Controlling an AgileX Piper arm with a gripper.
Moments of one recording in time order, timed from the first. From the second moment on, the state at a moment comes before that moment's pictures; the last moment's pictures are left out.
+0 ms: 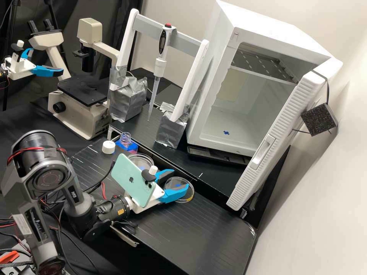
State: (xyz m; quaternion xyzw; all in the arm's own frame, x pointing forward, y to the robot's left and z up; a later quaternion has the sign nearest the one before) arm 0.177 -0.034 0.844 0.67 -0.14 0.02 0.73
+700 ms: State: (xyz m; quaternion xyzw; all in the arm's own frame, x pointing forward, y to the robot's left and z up) arm 0.178 -0.032 0.843 0.67 -0.15 0.02 0.73
